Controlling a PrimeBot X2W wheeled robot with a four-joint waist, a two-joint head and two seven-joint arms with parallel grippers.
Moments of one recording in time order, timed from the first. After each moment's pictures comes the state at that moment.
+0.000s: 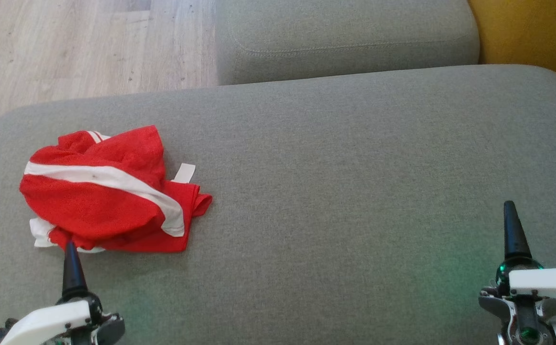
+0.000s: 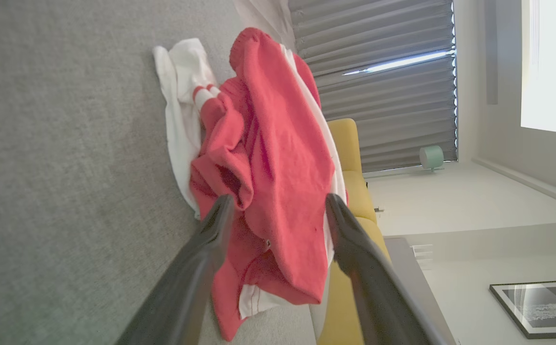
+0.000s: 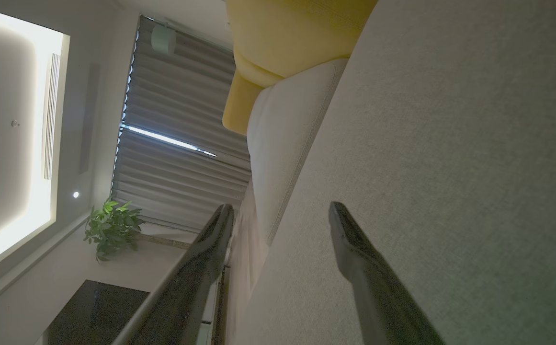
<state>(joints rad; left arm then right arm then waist) -0.01 0.04 0.10 0.27 -1.43 -0.12 0.01 -0.01 -0.04 -0.11 0.26 1.24 0.13 0.02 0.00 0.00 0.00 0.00</state>
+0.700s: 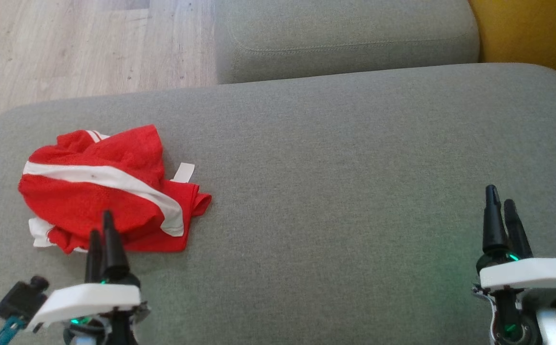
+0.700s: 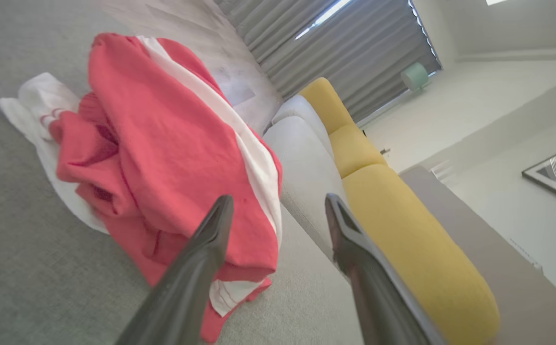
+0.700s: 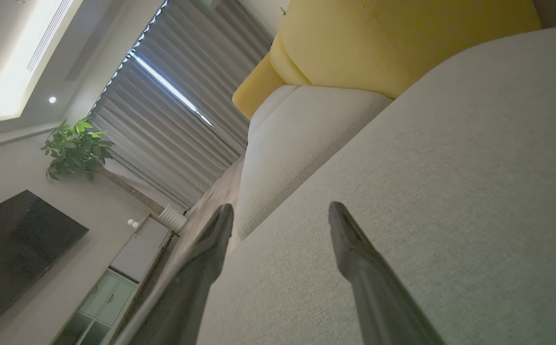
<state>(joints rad) -0.01 0.04 -0.02 0.14 -1.03 -0.07 -0.05 -0.01 -0.04 -0.07 0.18 0.82 0.13 -0.04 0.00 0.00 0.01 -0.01</state>
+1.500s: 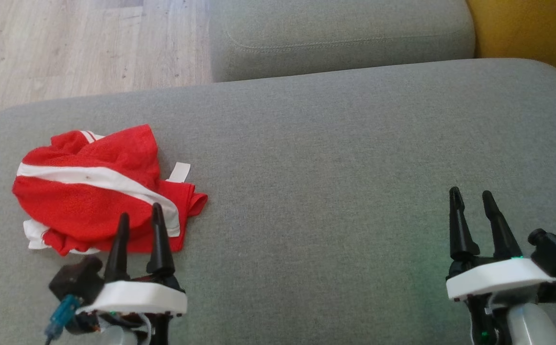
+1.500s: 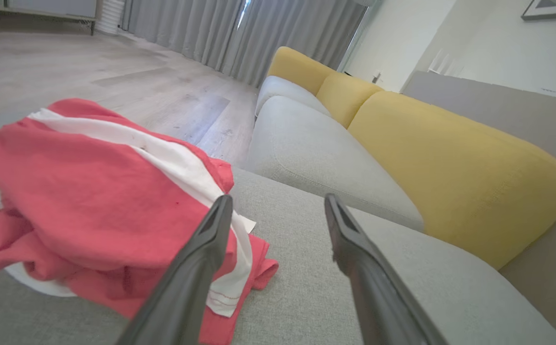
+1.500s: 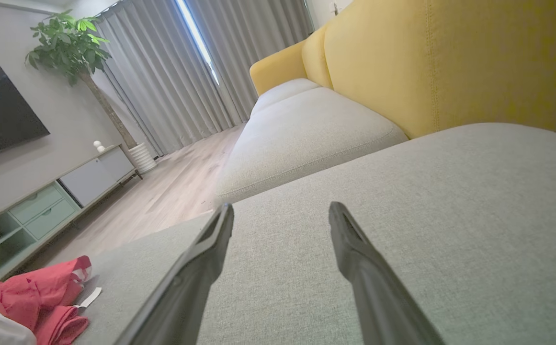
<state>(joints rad) -0.02 0.08 -0.20 0.12 -0.57 0.04 -0.11 -0.01 -0.04 0.00 0.18 0.40 0.13 -0.11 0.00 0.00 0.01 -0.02</state>
